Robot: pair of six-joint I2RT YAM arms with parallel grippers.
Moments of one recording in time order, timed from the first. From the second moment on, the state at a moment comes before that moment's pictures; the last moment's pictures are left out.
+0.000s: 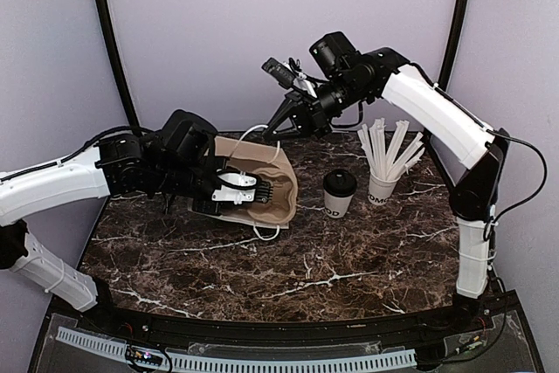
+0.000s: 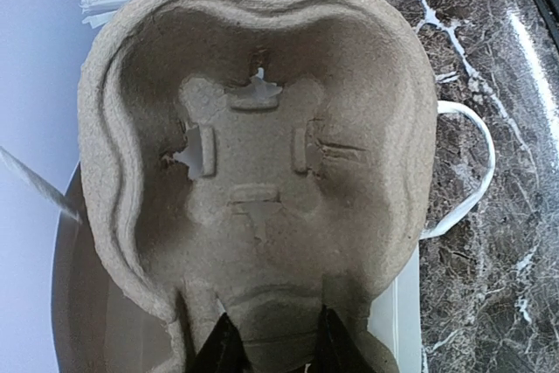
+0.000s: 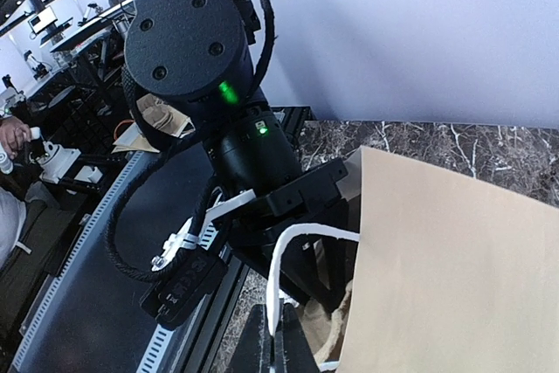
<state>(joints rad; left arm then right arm) -0.98 1.34 1.24 -0.66 -0.09 0.96 0.75 2.03 2.31 -1.12 -1.12 -0.52</state>
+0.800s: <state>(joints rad) -1.03 1.36 1.27 -0.65 -0.31 1.11 0.75 2.04 2.25 -1.00 -1.12 -0.36</state>
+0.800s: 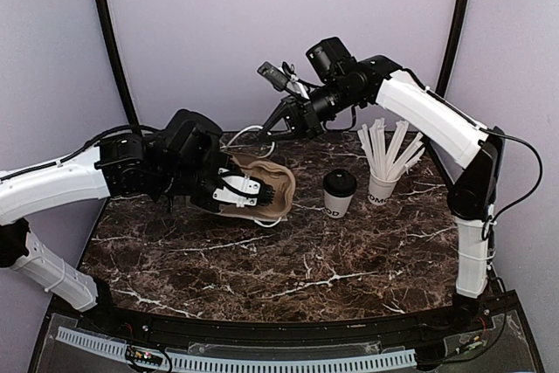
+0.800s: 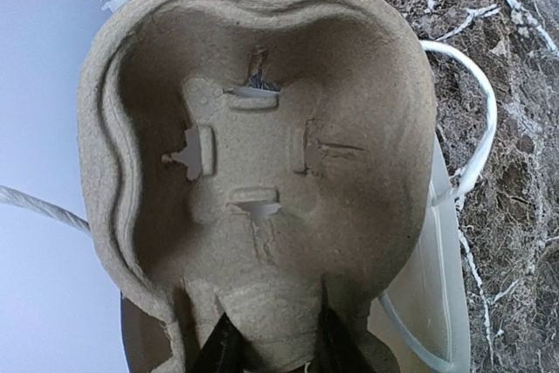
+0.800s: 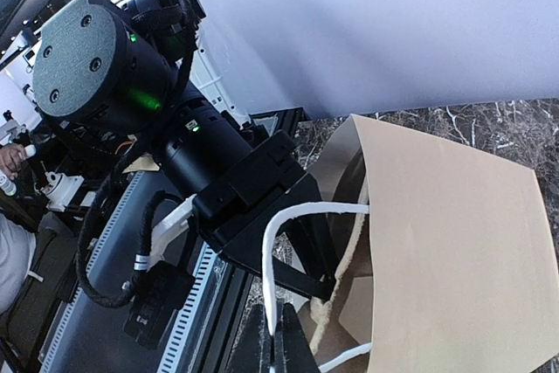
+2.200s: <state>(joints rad) -1.11 1.52 1.40 -0.84 -0.63 0.93 0.74 2.01 2.13 -0.80 -1.10 -0.14</state>
